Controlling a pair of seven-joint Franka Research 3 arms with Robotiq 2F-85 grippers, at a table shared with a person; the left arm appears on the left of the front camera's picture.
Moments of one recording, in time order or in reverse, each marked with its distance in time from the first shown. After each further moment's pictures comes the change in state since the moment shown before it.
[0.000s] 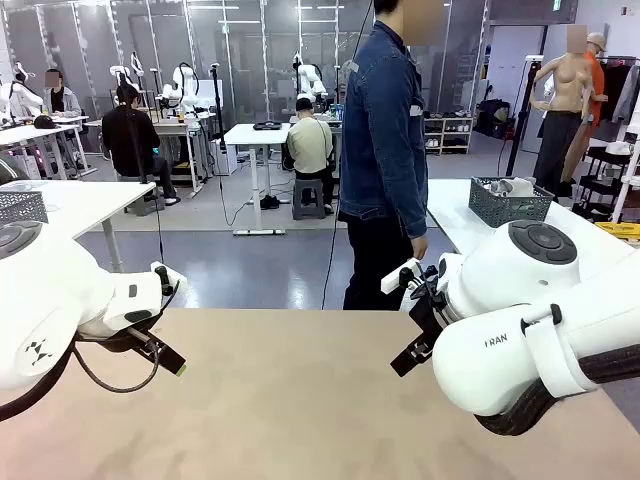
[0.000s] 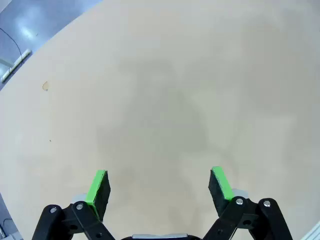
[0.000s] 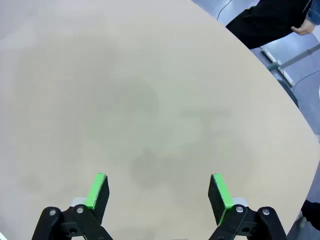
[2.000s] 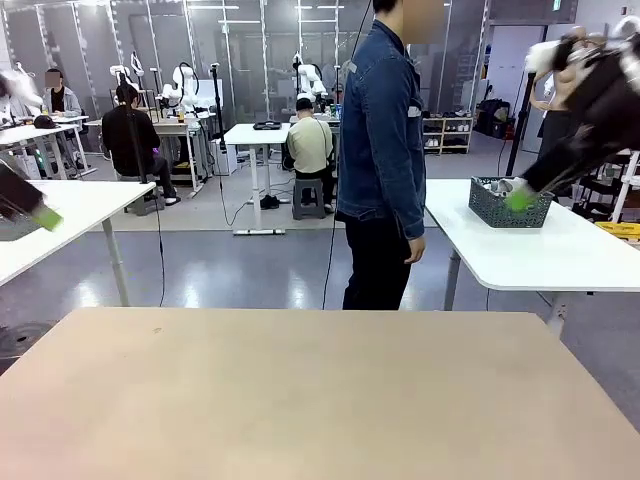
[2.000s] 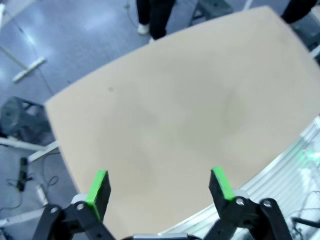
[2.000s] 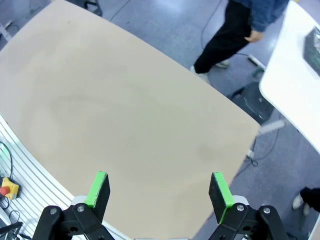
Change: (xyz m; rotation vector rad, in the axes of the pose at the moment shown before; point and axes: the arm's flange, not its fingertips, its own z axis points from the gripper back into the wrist) left arm 0.015 0.087 0.329 -0.044 -0.114 0.114; right arm 0.030 -0.122 0.319 0.052 -0.085 -0.113
